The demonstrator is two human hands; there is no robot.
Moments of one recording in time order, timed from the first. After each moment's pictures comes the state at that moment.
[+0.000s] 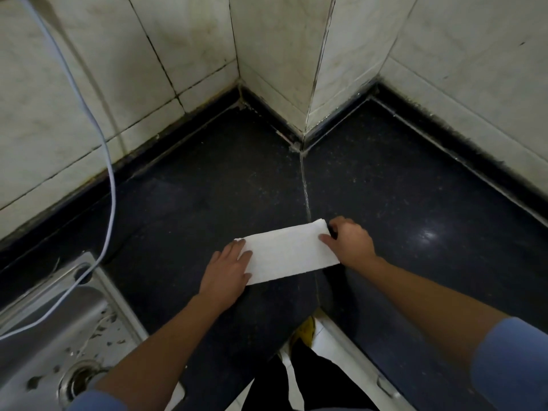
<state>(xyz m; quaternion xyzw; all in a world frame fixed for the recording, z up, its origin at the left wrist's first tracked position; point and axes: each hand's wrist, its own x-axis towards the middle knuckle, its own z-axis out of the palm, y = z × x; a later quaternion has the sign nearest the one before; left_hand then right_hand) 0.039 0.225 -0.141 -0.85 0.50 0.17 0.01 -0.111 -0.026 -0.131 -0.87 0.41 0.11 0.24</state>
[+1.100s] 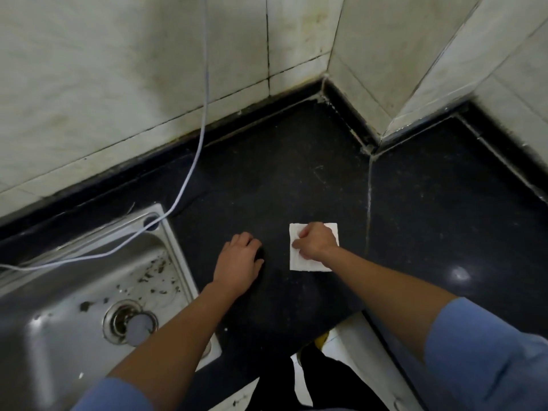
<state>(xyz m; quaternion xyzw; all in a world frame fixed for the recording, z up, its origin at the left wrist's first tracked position) 0.056 0.302 -0.124 -0.92 0.34 0.19 -0.09 0.008 0.109 -0.132 -0.78 0.39 0.22 0.43</state>
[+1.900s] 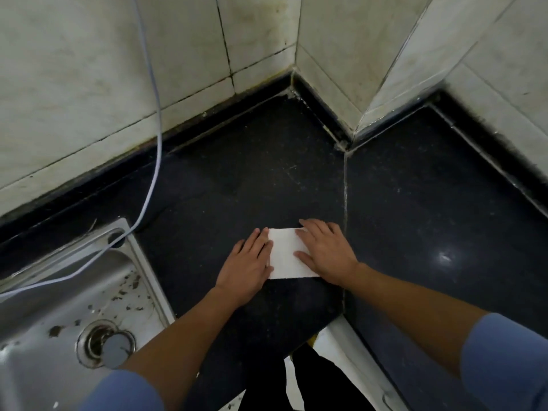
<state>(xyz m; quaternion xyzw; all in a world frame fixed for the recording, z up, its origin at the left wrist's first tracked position) 0.043 0.248 -0.149 -0.85 0.48 0.19 0.01 -0.049 0.045 -0.148 -0.99 0.03 0.10 0.06</state>
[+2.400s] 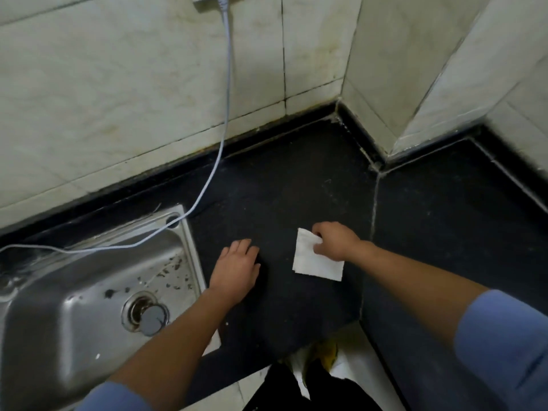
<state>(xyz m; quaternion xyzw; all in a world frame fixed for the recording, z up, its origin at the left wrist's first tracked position) 0.028 0.312 -0.090 -0.94 0.32 0.14 -0.01 0.001 0.056 -0.107 -0.93 0.10 0.27 0.24</state>
